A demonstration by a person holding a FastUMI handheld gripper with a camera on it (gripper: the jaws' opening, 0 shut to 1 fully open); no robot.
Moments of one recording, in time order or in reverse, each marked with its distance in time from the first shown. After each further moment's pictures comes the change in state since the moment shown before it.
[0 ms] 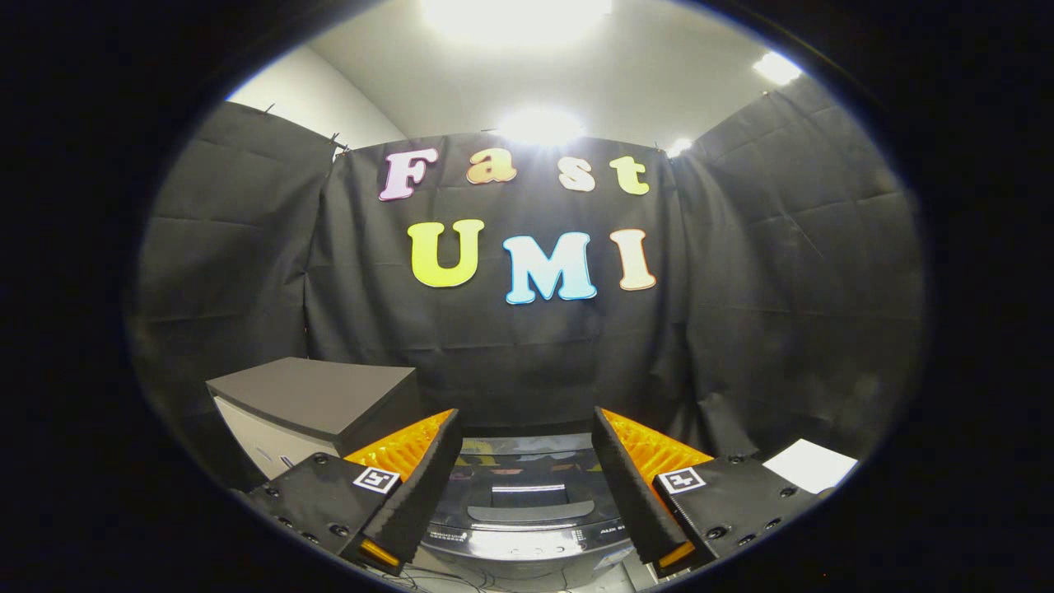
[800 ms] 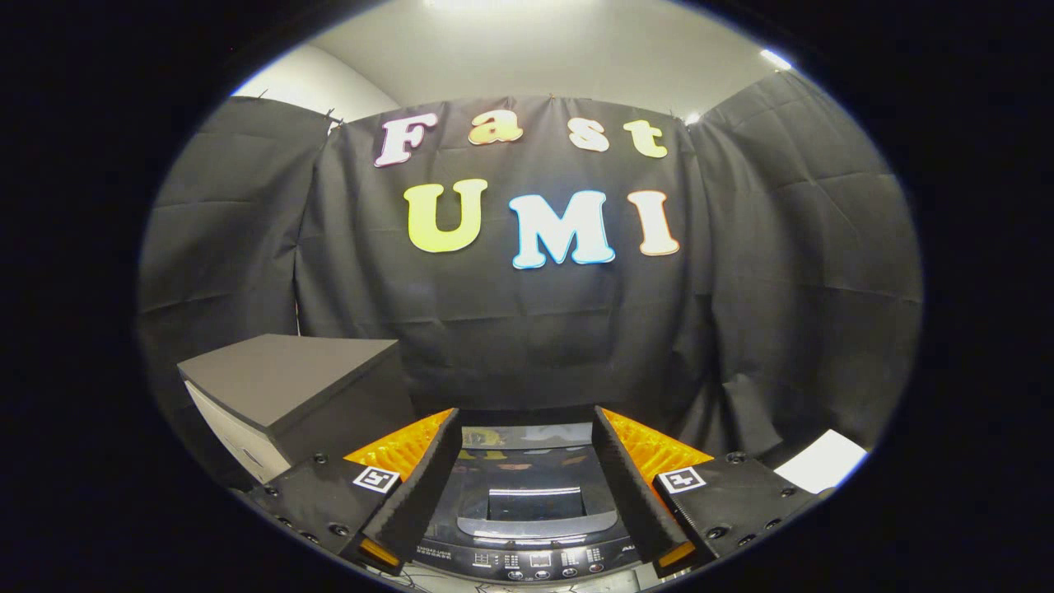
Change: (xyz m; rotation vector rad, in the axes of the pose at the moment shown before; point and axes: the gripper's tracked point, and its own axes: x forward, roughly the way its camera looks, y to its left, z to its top) arm 0.100 0.006 -0.045 -0.001 0.088 0.031
